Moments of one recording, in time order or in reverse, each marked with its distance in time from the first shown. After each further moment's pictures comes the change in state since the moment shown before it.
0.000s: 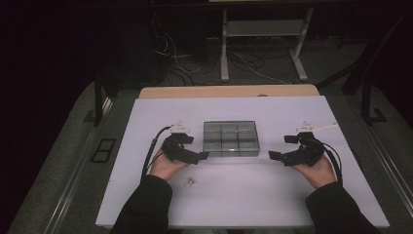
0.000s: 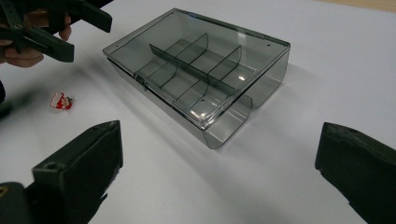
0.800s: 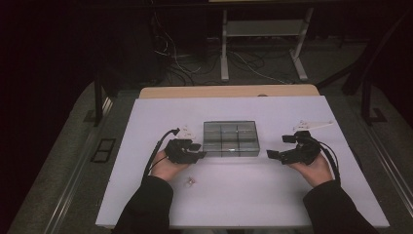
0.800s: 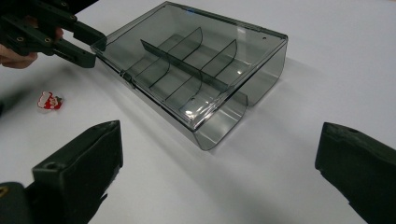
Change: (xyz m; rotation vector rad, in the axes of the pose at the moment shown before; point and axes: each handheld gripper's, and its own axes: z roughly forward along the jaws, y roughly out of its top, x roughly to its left) left arm -0.006 -0.006 0.009 0.084 0.072 0.132; right arm -0.007 -0.001 0.011 0.014 -0.002 0.013
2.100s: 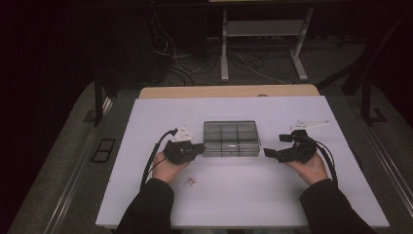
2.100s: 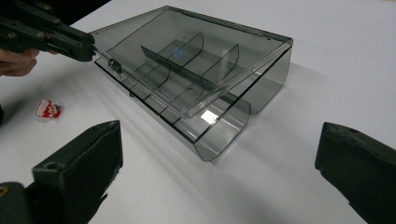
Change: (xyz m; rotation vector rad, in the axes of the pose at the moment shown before) left arm -0.004 -0.001 -0.008 -0.124 0.010 0.021; right arm -0.002 0.001 0.009 -0.021 0.012 0.014
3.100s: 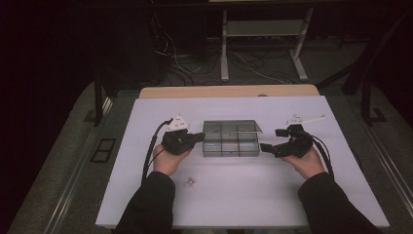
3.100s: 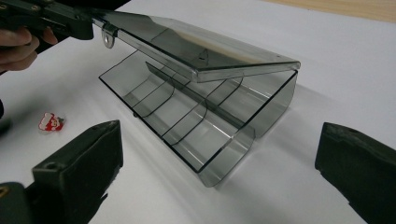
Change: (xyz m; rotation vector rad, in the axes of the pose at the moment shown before) left arm 0.011 0.025 -0.010 -0.110 0.004 -0.070; right arm 0.002 0.018 0.007 -0.010 0.014 -0.021
